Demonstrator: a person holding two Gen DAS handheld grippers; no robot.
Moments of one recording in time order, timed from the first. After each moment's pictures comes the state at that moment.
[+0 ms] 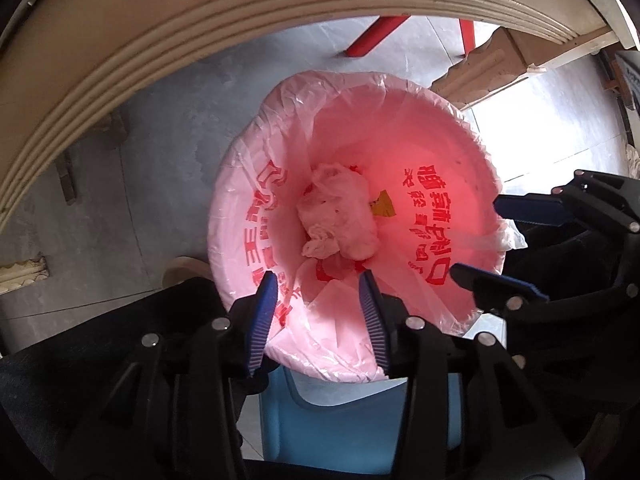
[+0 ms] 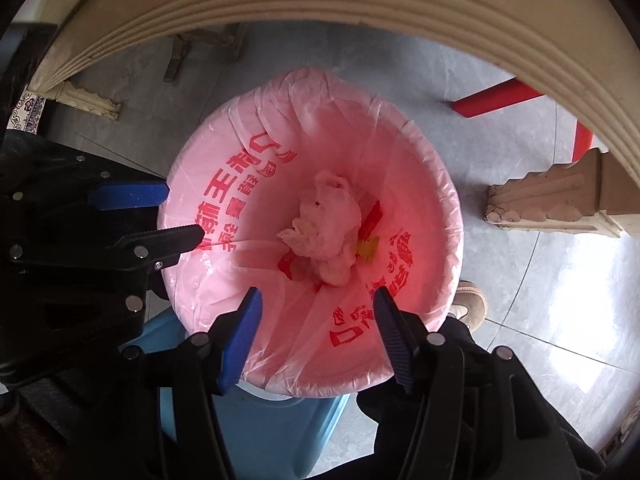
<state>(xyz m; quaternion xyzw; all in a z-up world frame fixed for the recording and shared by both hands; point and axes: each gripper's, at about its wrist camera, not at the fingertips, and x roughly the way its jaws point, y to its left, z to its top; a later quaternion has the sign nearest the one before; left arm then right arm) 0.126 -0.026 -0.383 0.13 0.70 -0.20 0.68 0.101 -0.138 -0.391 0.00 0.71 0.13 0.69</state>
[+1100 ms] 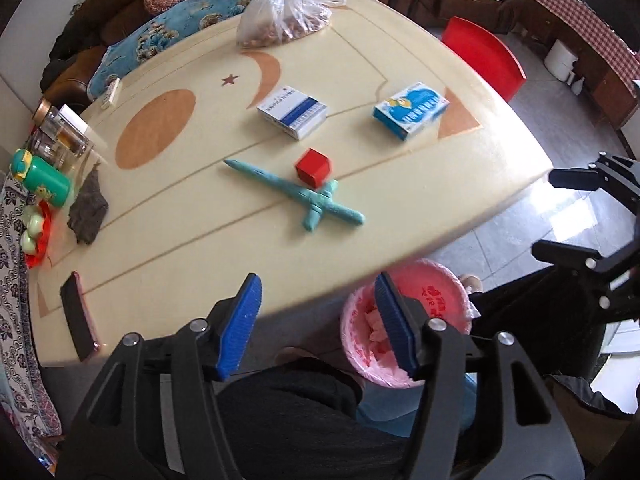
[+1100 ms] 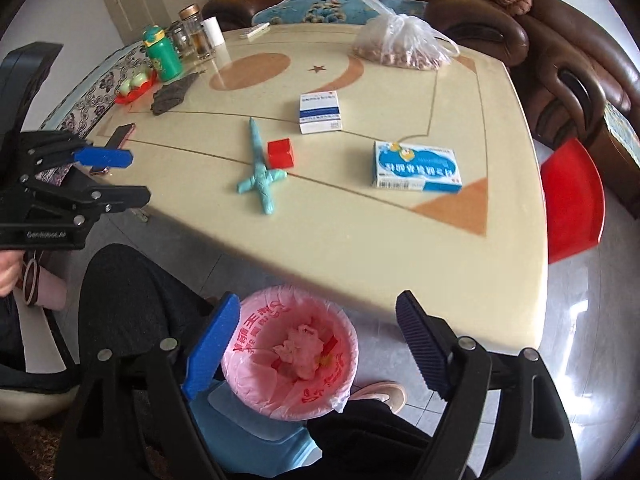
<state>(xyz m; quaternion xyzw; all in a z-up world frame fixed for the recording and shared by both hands) 0.177 0.020 -0.099 0.18 0.53 -0.19 0.81 0.132 -0.168 -0.113 -0.04 0.53 0.14 0.84</state>
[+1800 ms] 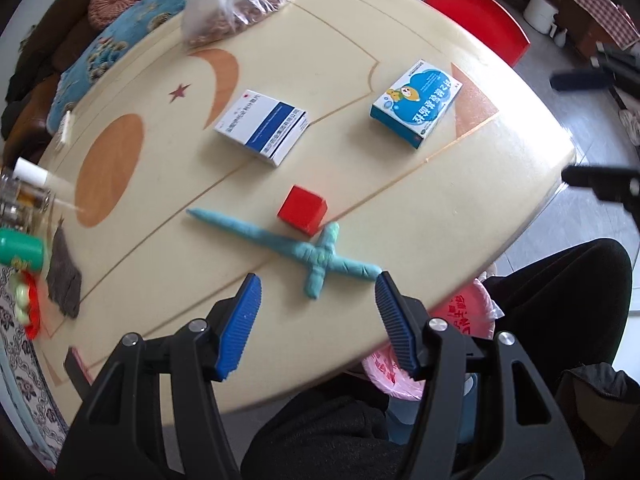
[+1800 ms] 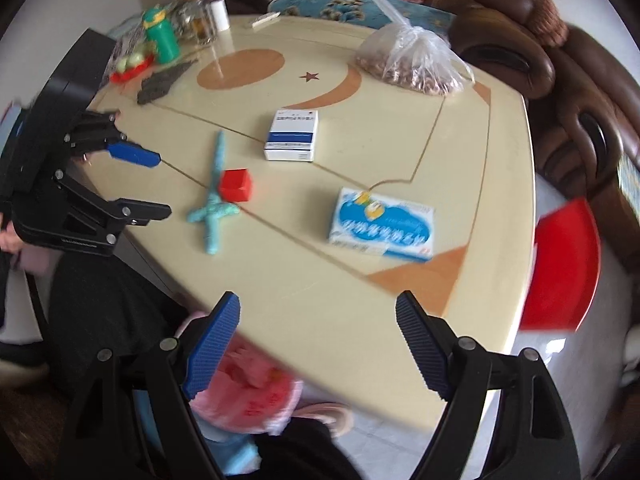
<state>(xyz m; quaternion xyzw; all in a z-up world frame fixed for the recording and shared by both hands) 0.257 -0.026 -0.144 0.25 0.55 -0.24 0.76 0.226 -0.195 -0.117 -0.14 0.54 0.17 0.81</state>
